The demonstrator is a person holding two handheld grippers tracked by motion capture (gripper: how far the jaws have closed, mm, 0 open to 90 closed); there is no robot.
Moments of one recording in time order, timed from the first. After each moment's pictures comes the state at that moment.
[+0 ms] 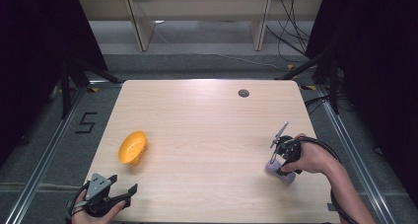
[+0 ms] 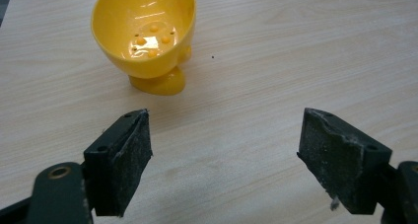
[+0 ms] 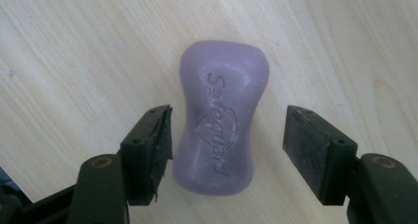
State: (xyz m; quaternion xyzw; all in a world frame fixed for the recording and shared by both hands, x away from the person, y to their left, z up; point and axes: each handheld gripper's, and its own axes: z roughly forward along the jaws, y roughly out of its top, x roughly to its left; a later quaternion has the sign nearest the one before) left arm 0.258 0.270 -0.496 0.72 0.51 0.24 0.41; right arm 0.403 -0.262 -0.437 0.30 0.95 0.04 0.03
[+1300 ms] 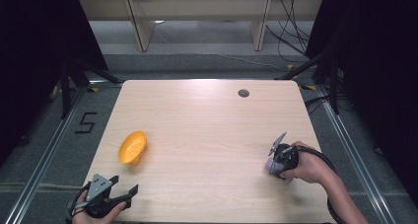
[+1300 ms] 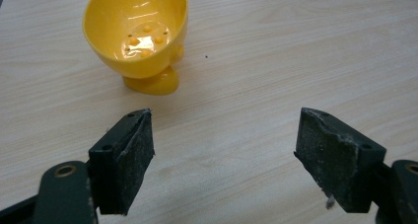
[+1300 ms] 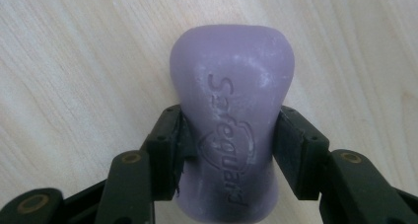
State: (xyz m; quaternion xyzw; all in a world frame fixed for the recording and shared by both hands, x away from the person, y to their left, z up) left arm 0.256 0.267 -0.496 0.72 0.50 0.24 0.42; right arm 0.392 -0.261 -0.462 0.27 0.96 0.07 0.06
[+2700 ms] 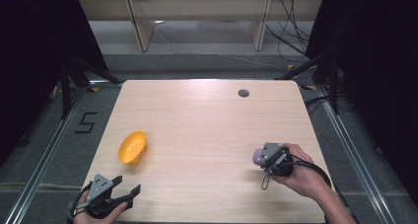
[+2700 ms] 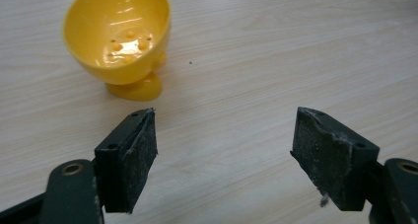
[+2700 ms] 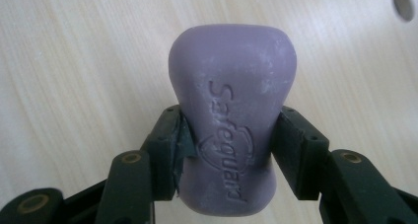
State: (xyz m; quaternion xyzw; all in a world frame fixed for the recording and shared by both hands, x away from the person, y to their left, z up) left arm 0.254 0.259 -0.493 0.71 0.50 0.21 0.45; right arm 0.355 -0.225 -0.435 0.17 0.94 0.16 0.24
